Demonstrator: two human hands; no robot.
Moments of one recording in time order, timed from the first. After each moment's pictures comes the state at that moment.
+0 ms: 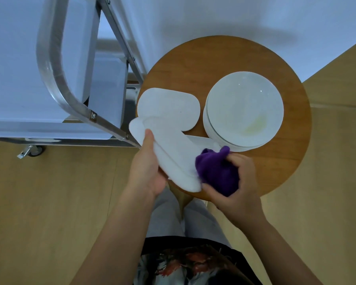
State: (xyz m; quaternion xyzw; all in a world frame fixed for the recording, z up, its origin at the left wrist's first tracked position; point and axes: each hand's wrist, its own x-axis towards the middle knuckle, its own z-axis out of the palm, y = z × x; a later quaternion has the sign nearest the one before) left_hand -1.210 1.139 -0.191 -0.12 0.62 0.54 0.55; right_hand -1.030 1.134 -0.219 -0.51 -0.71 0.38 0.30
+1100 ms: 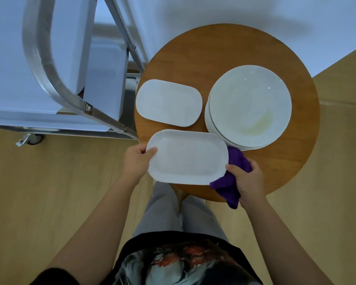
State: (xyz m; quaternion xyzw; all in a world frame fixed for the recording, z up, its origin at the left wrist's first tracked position) left_hand -1.257 1.123 -0.295 0.22 0.82 0.29 0.44; right_hand -1.007 1.174 -0.296 -0.74 -0.24 0.59 0.23
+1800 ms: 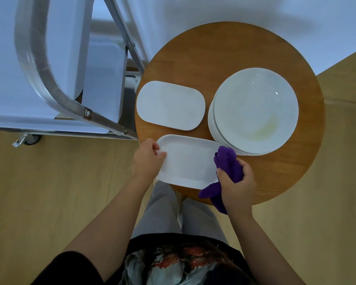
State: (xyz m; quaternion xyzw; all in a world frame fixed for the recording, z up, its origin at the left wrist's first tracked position) left_hand -1.255 1.144 -0.335 0.34 0.87 0.16 0.33; right_hand -1.046 1.152 -0.287 -0.71 -0.42 0.49 0.28
